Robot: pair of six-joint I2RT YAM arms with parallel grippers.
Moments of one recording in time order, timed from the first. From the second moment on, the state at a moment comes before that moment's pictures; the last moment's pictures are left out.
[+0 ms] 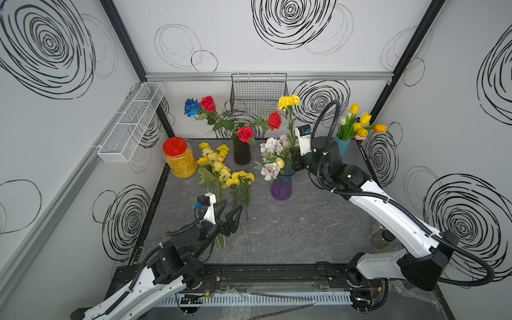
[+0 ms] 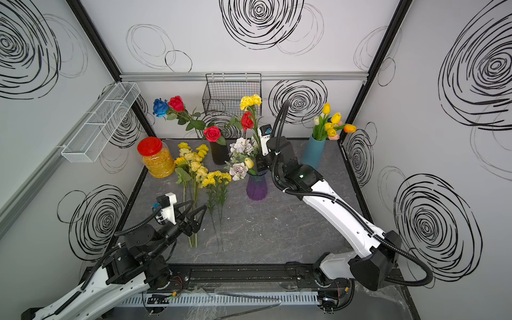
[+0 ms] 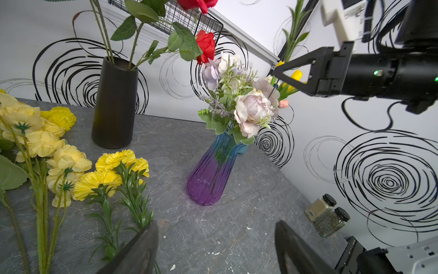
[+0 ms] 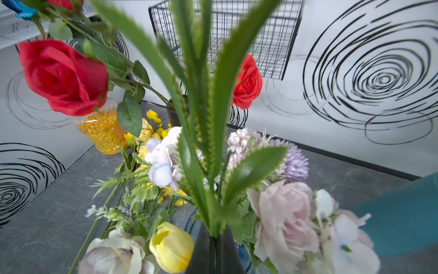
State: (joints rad) left arm -0.87 0.28 0.41 -0.21 -0.29 -0.47; right arm 0.72 1.32 1.43 -0.45 0.23 0.12
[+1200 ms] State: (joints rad) left arm -1.03 0.69 0.76 -0.15 -0.13 -0.27; right arm 0.86 0.93 1.06 -0.33 -0.23 0.21
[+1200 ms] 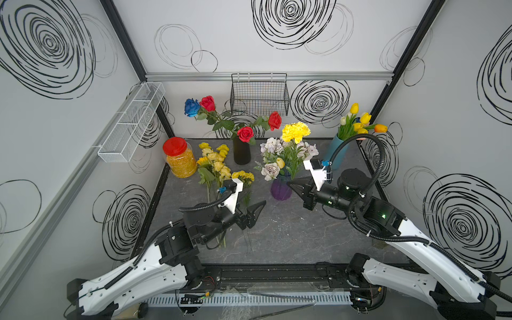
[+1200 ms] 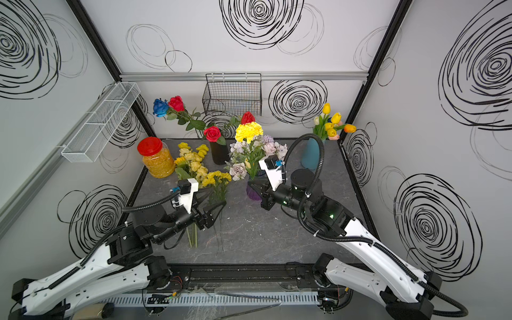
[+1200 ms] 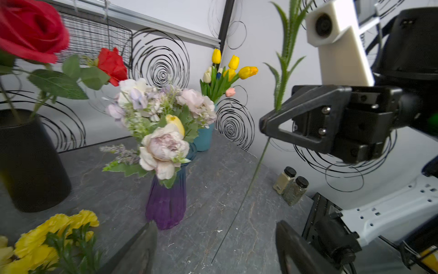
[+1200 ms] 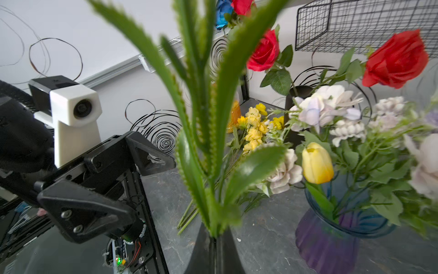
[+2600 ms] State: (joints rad) left arm -1.16 0.87 0.81 -0.14 -0.24 -0.19; right arm 0.97 0.94 0.89 -0.07 -0.34 0.26
